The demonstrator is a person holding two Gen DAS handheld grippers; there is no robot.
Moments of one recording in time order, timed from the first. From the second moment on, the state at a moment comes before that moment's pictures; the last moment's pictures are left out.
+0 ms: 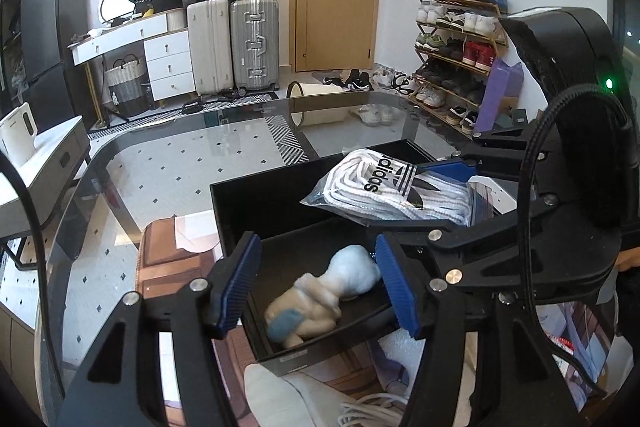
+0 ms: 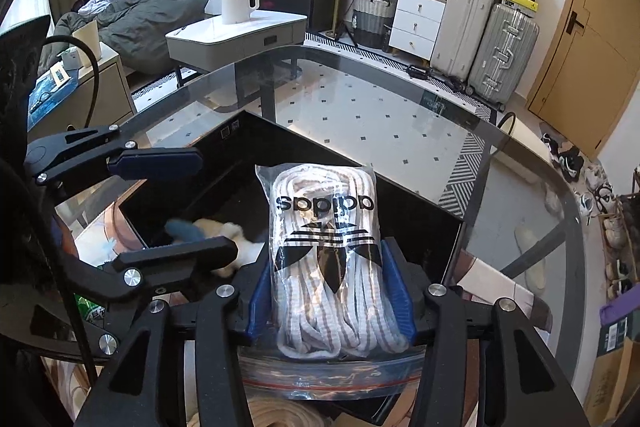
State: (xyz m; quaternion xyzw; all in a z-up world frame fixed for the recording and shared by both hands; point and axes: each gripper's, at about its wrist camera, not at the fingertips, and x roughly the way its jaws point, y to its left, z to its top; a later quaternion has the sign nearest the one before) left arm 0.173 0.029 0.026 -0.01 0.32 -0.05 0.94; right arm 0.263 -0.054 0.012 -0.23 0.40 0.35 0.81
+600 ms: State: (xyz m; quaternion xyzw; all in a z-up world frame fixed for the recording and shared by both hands) left arm 0.158 0.040 0.043 -0.04 0.31 -0.06 0.95; right arm 0.248 -0.067 0.034 -0.25 0.37 0.37 0.82
